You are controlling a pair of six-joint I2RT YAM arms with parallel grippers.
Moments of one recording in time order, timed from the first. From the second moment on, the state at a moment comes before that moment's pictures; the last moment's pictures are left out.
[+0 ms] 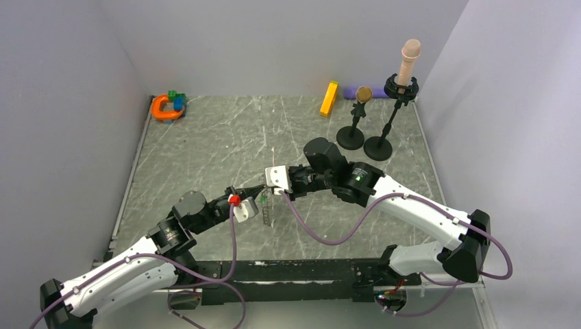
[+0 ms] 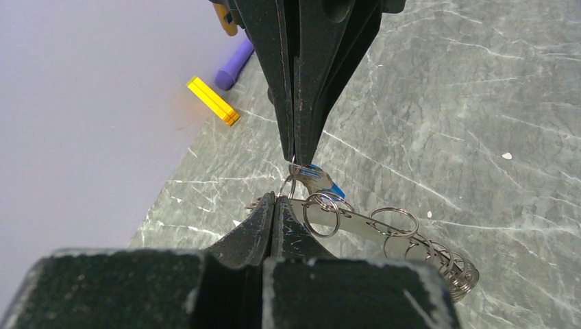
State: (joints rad) left arm -0.89 0.57 0.46 0.11 0.13 0.53; right arm 0.96 1.27 1.17 -0.43 -0.45 -0.76
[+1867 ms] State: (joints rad) left arm -0.89 0.58 0.46 0.11 0.13 0.52; right arm 0.96 1.28 1.17 -0.43 -0.44 -0.73
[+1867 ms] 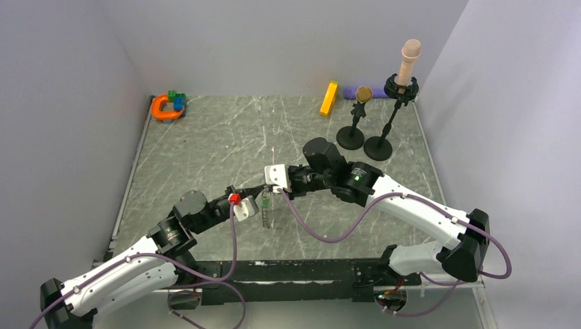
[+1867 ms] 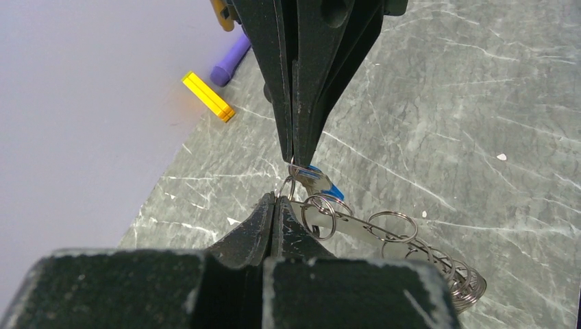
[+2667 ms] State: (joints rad) left arm -0.89 0.58 0.46 0.11 0.13 0.49; right arm 0.96 1.28 1.17 -0.42 -0.43 -0.71
